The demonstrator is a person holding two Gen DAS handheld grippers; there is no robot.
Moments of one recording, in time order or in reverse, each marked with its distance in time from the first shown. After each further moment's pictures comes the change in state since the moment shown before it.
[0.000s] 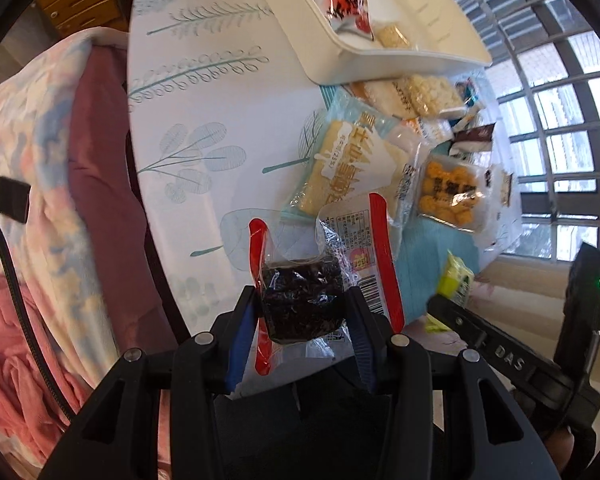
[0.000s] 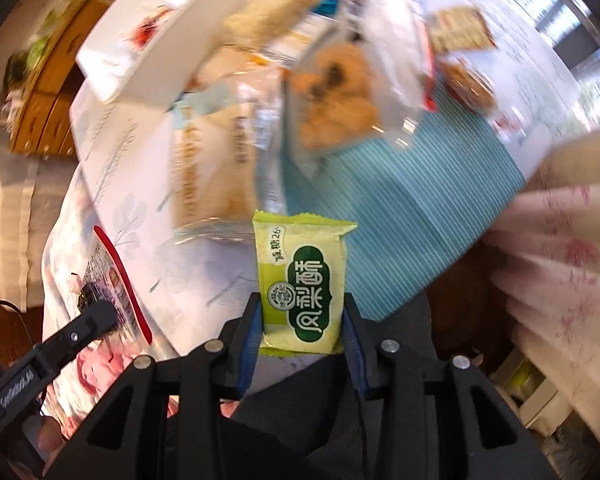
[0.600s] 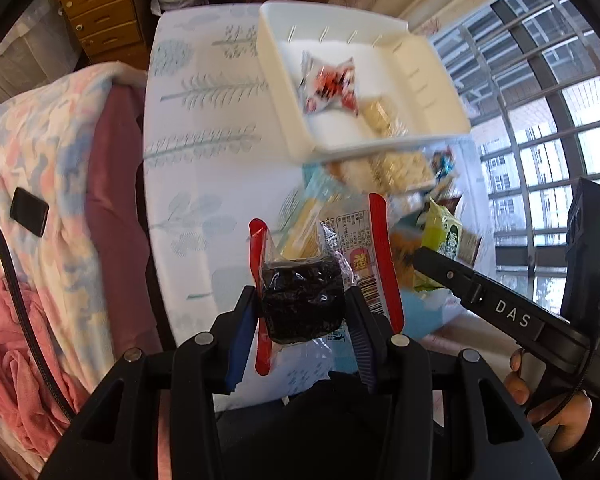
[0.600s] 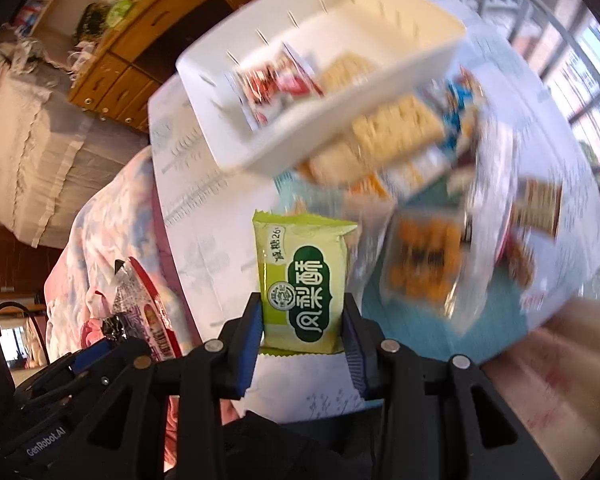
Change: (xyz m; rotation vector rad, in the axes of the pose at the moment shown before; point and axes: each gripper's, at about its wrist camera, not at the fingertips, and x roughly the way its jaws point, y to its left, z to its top) left arm -0.070 -0.028 0.038 -0.074 -0.138 -0.005; right arm -0.055 0.064 0.081 -0.289 -0.076 0.075
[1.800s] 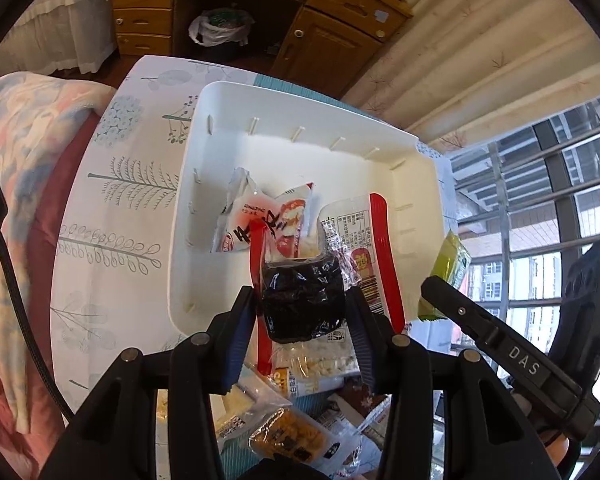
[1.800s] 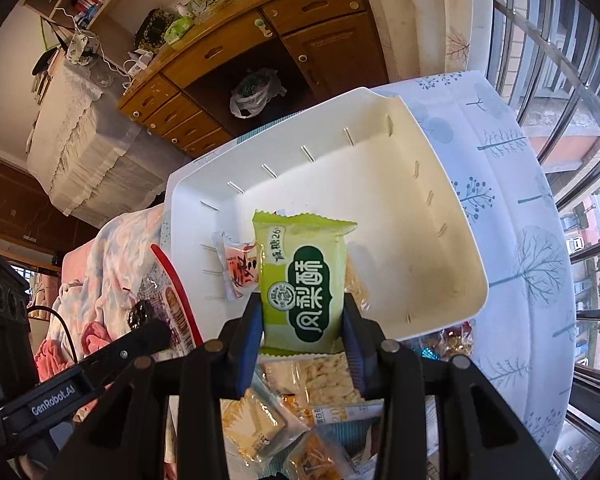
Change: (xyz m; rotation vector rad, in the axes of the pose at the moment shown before) left arm 0.058 -0.085 0.144 -0.310 -0.234 -0.018; right arm -0.010 -0.067 0.206 -0.255 -0.094 0.143
